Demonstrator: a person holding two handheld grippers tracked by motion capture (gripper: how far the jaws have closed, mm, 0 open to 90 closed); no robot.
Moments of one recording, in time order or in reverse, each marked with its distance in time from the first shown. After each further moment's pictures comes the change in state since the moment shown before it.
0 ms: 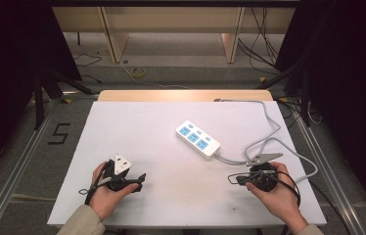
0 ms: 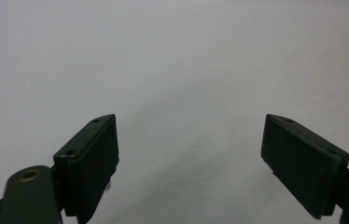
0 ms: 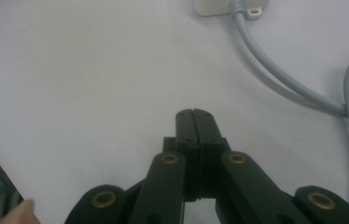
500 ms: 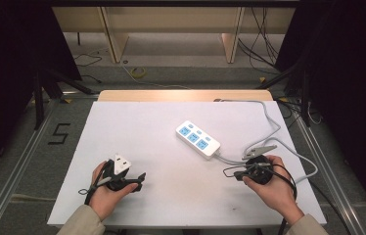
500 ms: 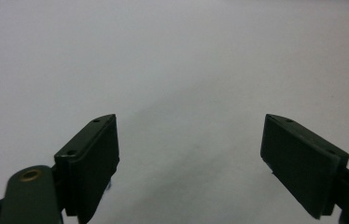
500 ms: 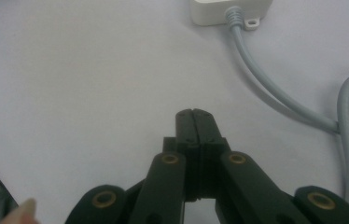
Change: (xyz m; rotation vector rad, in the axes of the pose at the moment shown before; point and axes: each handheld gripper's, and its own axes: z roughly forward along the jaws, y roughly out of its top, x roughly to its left) left arm 0.000 0.001 -0.001 -0.005 0.006 0.000; right arm -0.002 0.019 0.002 0.044 -0.006 -0.002
